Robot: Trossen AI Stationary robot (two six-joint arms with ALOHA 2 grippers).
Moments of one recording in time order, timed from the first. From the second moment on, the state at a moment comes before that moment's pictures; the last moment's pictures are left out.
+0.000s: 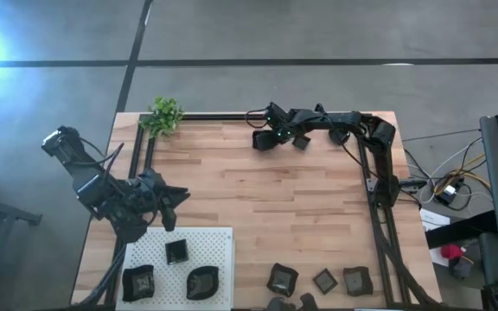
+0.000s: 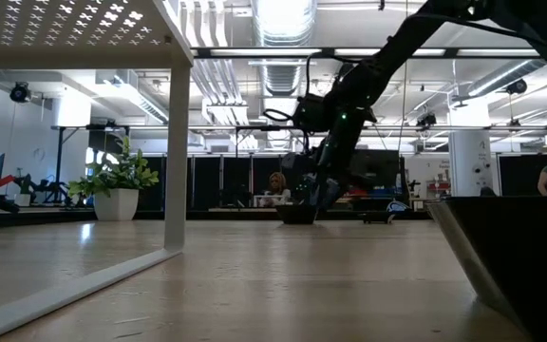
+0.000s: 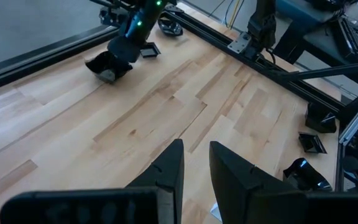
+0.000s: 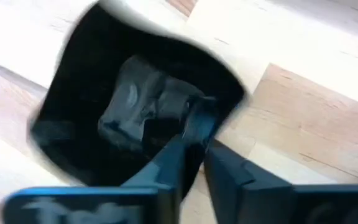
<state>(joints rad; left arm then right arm) -0.75 1.04 1.17 -1.05 -0.93 -1.20 -0.55 2.04 1.38 -0.48 0.00 0.60</state>
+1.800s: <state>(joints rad) -0.43 1.21 1.17 -0.59 -1.10 -0.65 -0.08 1.60 1.38 -0.33 0.46 0.39</state>
